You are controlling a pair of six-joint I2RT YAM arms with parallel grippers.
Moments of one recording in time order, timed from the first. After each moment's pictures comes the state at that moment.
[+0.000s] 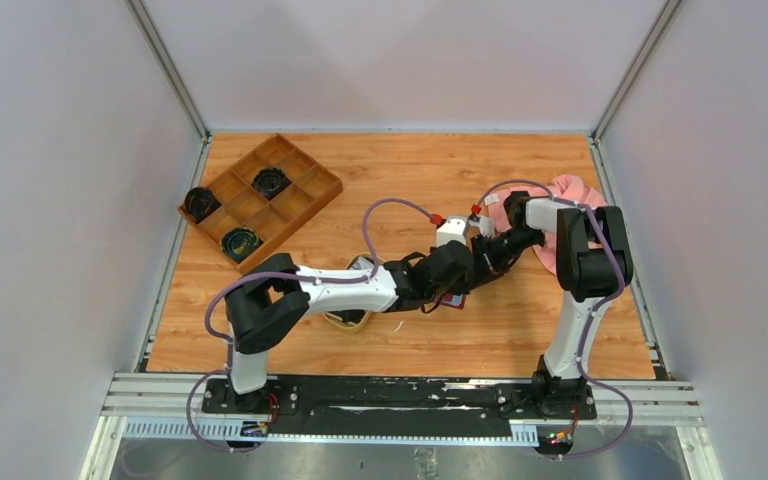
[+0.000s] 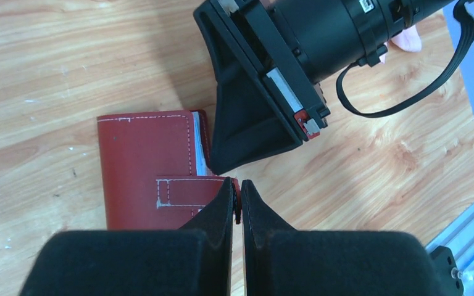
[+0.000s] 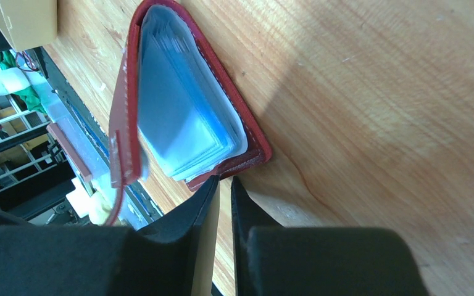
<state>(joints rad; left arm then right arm) -1.14 1.88 1.24 0.05 -0.37 -0.73 0.08 1.96 1.16 -0.88 -0.80 -0.36</state>
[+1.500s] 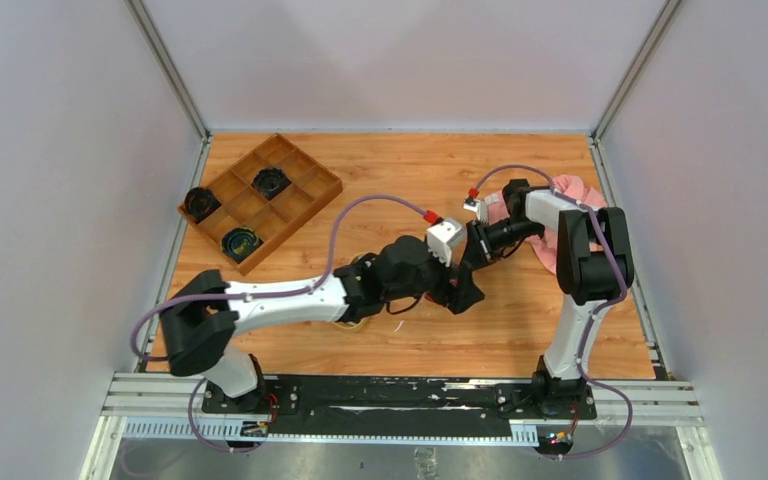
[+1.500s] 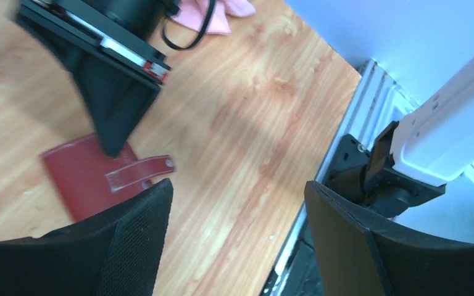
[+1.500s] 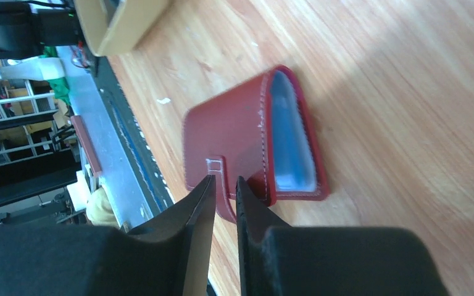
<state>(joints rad) -1.12 1.62 1.04 0.24 0.07 -0.46 0.09 1.92 1.23 -0.92 -1.00 -0.45</state>
